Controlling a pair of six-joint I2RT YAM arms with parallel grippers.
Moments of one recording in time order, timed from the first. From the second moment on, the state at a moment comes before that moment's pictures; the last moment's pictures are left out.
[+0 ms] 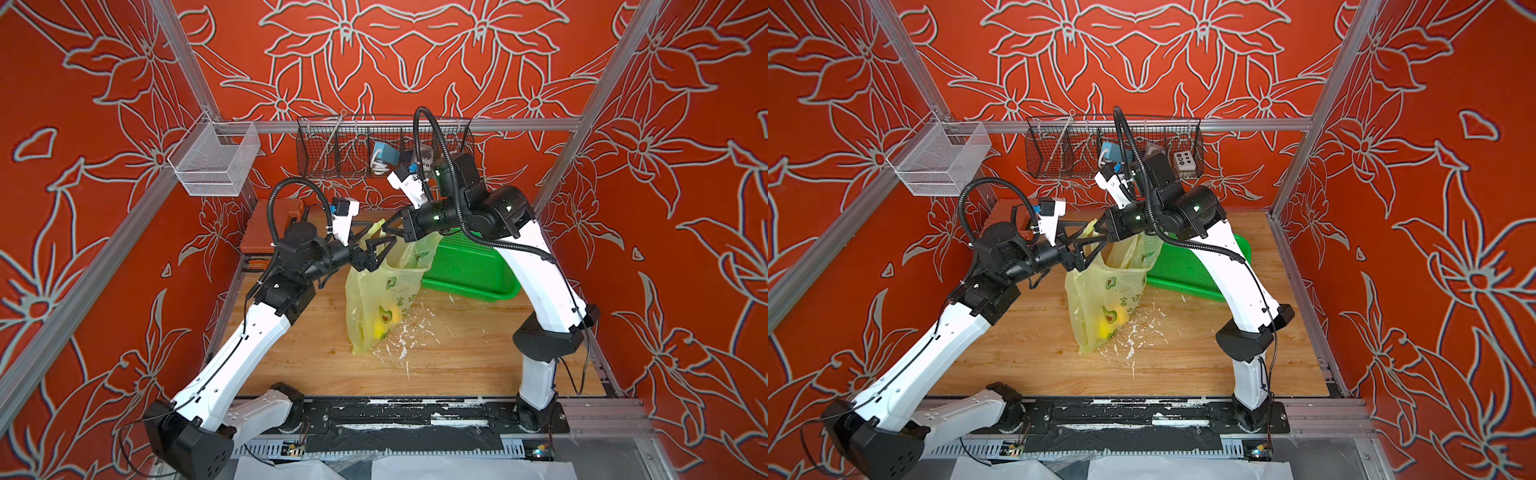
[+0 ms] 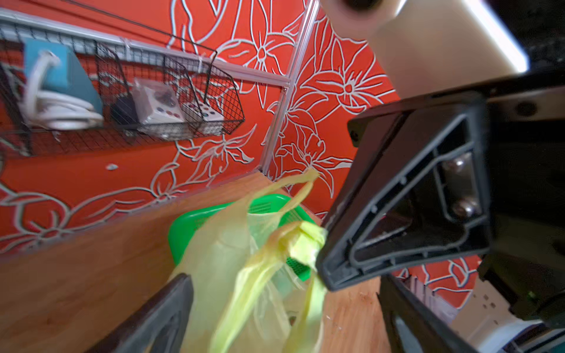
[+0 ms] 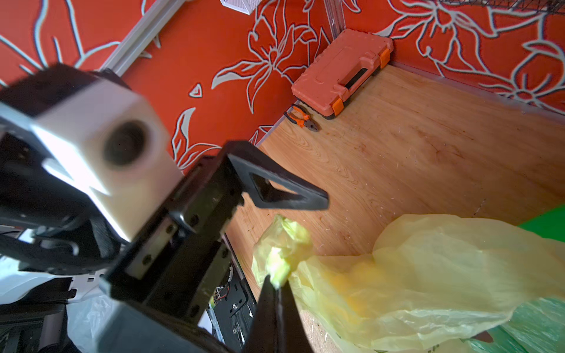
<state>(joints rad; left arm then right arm) -0.41 1.11 1.11 -0.05 0.47 -0.28 0.76 1.91 2.57 -1.24 -0.47 0.27</state>
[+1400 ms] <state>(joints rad) -0.49 1.04 0.78 0.30 0.06 -0.50 0.76 1.74 2.29 -0.86 -0.40 0.44</state>
